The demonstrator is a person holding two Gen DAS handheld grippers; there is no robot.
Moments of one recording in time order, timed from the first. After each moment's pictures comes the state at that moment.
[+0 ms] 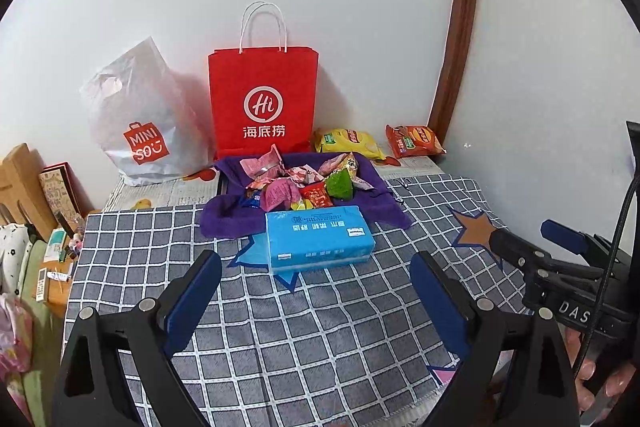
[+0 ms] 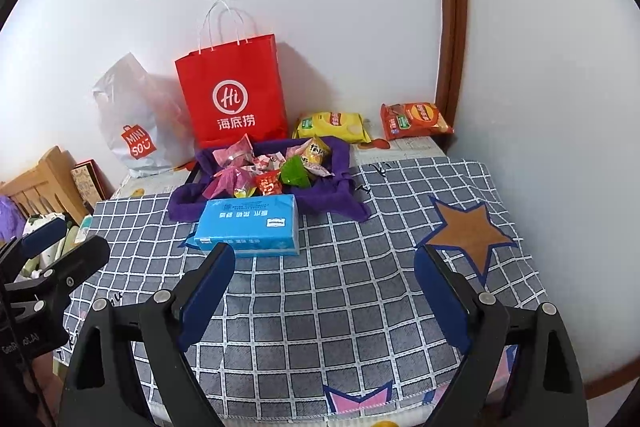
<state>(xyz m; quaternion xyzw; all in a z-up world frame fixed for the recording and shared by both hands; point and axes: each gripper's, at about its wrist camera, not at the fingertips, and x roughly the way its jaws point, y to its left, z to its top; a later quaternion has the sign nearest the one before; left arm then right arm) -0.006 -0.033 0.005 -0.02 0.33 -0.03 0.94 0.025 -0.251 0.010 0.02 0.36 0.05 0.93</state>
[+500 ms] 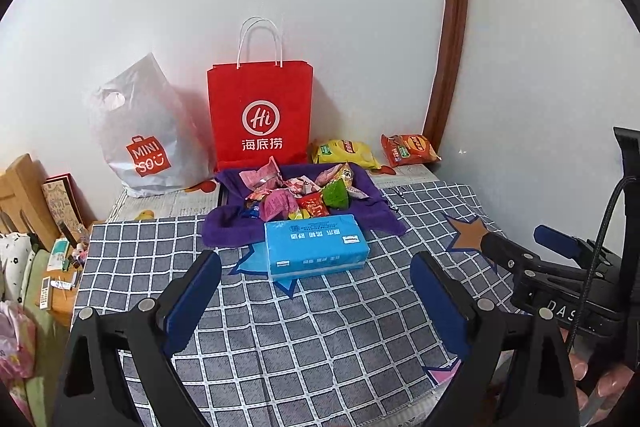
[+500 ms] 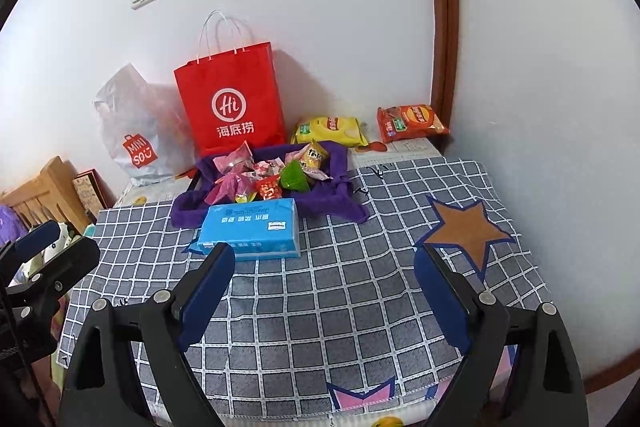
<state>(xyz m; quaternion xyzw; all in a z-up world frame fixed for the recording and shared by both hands) -0.020 -0.039 0.016 -0.01 0.31 -0.04 0.95 0.016 -0.256 0.014 0.04 0.36 0.05 0.93</state>
